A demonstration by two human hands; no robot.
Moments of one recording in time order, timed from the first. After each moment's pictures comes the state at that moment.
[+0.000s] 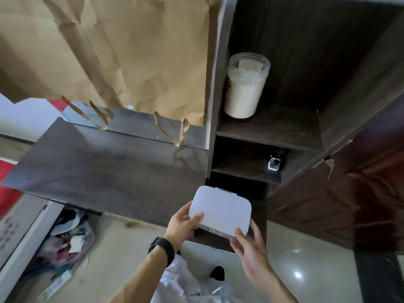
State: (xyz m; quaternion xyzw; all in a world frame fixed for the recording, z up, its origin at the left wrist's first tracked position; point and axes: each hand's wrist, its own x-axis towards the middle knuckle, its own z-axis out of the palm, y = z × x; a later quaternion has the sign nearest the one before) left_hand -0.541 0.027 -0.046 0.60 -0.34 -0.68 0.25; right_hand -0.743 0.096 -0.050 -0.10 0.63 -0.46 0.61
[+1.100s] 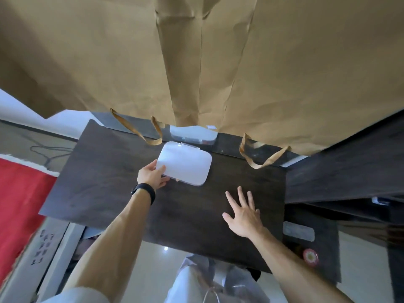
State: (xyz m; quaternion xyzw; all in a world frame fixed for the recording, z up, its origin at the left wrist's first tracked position) left_hand -0.210 -0.260 -0.089 0.74 -0.20 -0.56 0.31; right_hand -0.493 -0.142 -0.124 -0.62 0.69 0.13 0.33
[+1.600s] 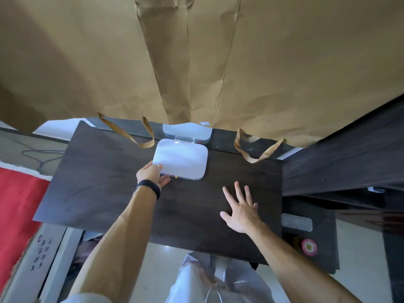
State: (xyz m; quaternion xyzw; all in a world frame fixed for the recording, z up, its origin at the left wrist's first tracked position) left_hand -0.226 -0.272 -0.099 0.73 -0.03 -0.57 0.37; right_hand -0.493 -0.139 -0.130 -0.62 0.70 0.14 0.33
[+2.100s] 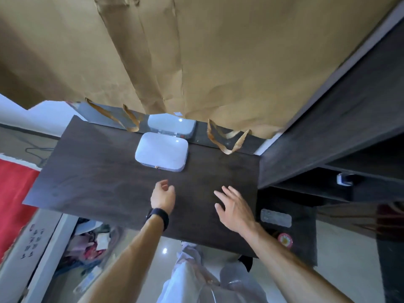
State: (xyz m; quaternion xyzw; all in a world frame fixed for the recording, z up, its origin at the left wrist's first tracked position) left_hand -0.319 -0.157 -0.100 0.80 -0.30 -0.47 0.20; right_hand -0.548 -0.103 -0.110 -0.70 0.65 -0.04 0.29
